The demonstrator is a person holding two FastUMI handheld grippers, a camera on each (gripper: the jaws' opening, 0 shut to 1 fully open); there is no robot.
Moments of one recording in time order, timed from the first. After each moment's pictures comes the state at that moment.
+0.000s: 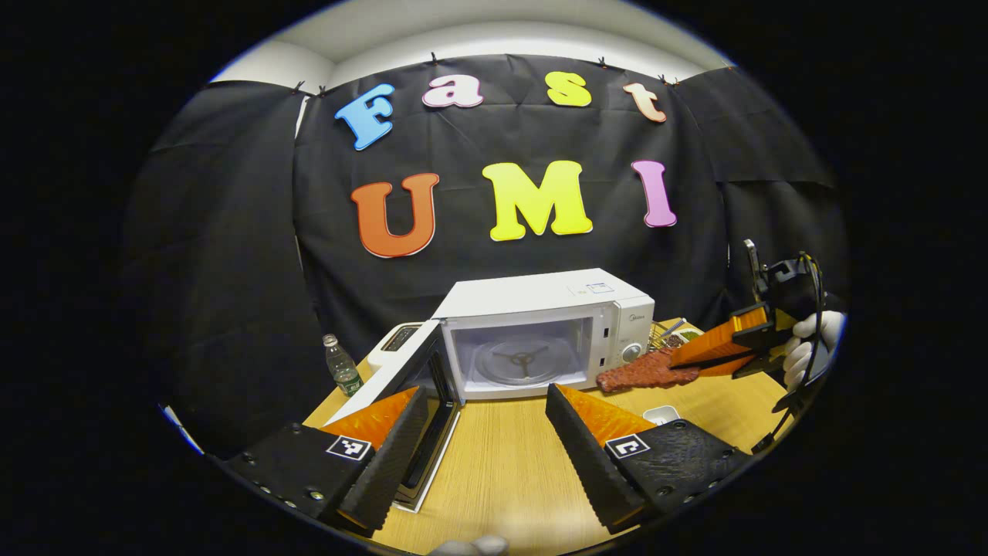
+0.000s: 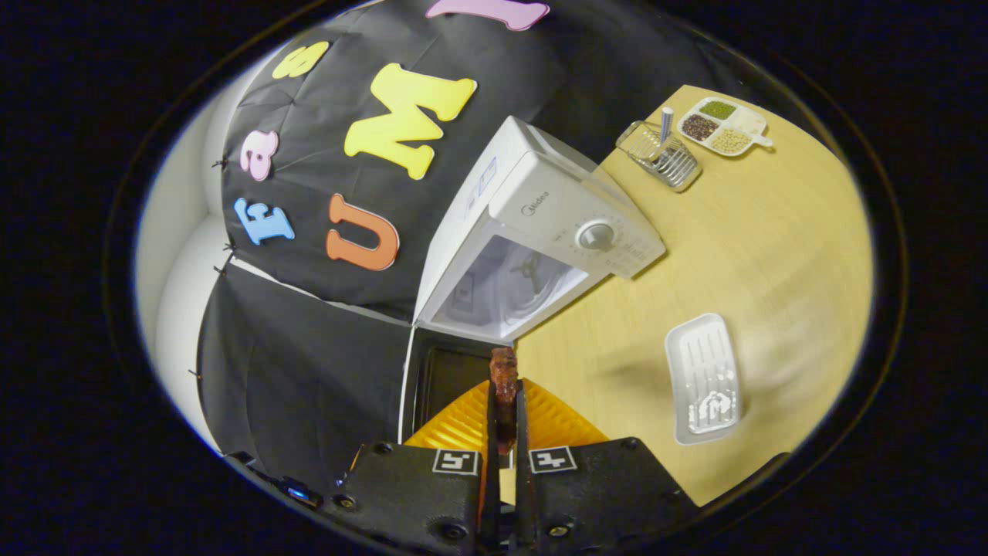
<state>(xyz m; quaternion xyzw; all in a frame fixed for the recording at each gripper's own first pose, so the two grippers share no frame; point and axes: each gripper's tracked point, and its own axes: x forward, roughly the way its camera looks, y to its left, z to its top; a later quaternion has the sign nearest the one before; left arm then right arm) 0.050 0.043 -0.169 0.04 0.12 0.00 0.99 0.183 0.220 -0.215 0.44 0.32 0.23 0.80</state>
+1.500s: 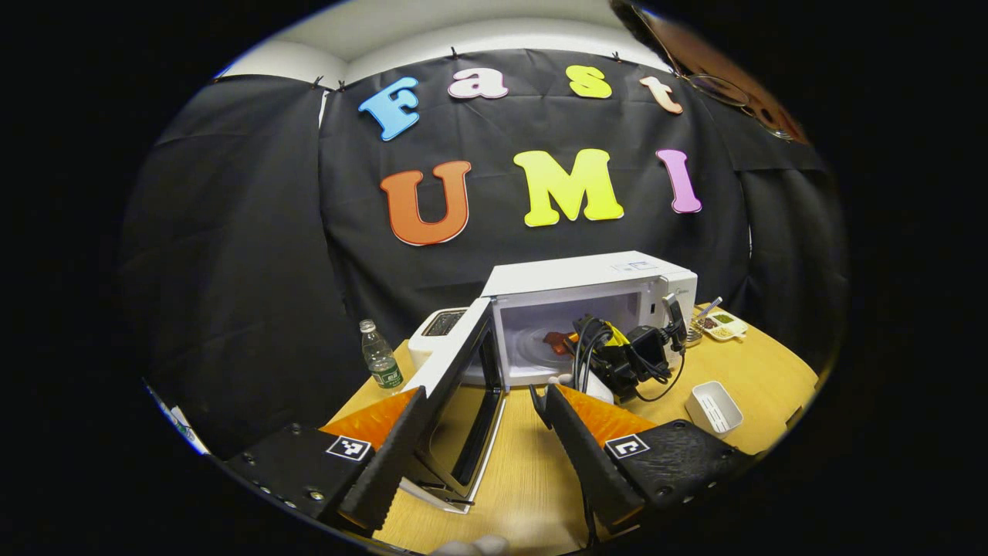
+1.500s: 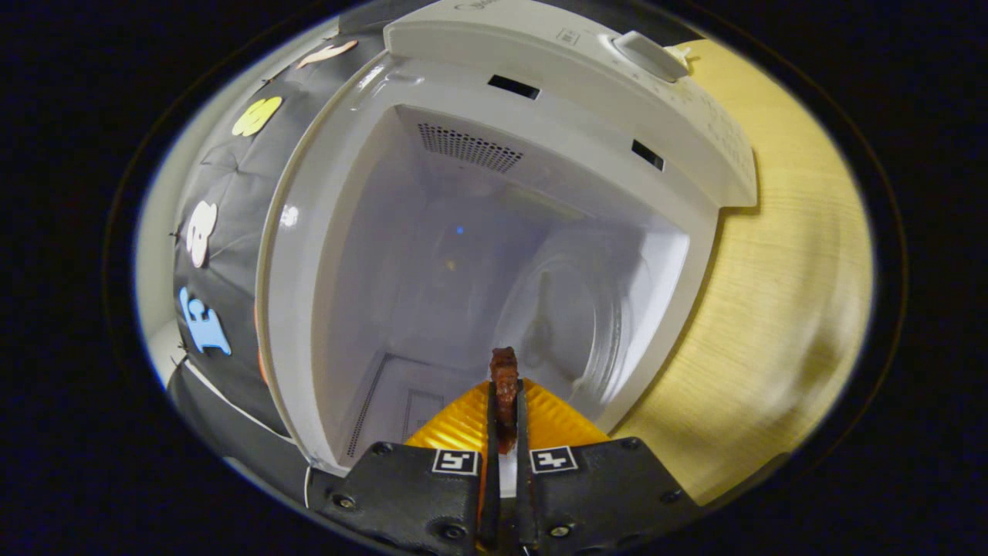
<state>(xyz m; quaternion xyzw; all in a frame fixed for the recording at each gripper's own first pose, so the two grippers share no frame) 0.040 0.113 -0.205 0.04 0.13 0.05 0.99 0.426 0.377 -0.306 0.57 0.11 0.02 0.82</state>
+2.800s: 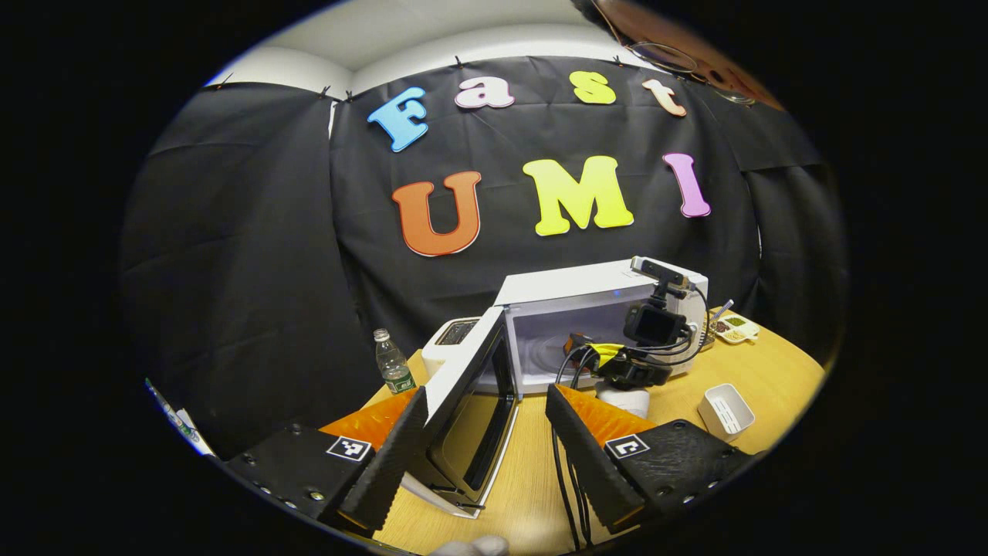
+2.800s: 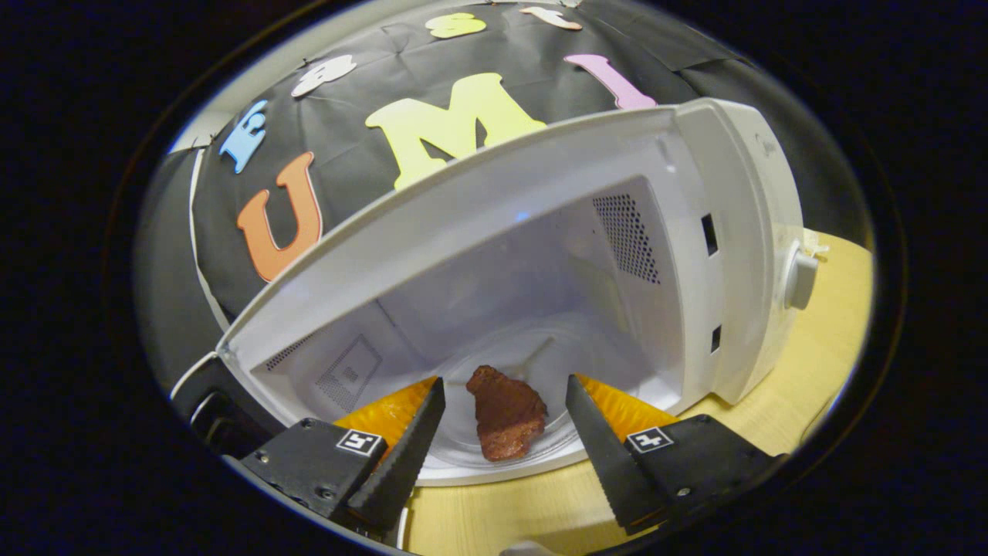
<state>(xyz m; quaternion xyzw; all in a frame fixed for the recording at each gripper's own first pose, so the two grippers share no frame) 0.037 0.121 -0.199 0.05 0.10 0.08 0.99 0.411 0.348 -0.283 0.24 0.10 0.02 0.97</state>
